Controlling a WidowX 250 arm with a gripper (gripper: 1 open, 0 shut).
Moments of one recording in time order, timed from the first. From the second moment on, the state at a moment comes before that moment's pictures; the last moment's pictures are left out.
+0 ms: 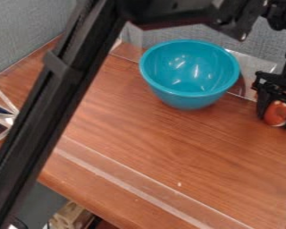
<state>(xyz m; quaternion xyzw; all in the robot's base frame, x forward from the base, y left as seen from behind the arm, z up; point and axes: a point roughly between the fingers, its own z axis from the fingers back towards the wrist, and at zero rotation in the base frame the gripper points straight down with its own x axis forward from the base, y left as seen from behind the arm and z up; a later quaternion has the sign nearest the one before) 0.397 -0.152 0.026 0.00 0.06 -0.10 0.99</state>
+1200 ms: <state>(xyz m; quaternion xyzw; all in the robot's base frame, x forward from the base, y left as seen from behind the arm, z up) 0.373 -0.149 0.036 0.00 0.09 -0.13 0.99</state>
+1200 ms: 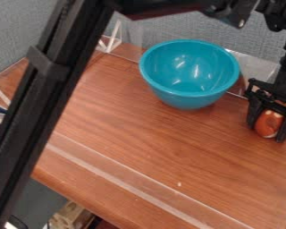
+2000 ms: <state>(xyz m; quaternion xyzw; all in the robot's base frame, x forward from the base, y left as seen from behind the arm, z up) 0.366 -0.145 0.042 0.00 0.10 -0.14 0.99</state>
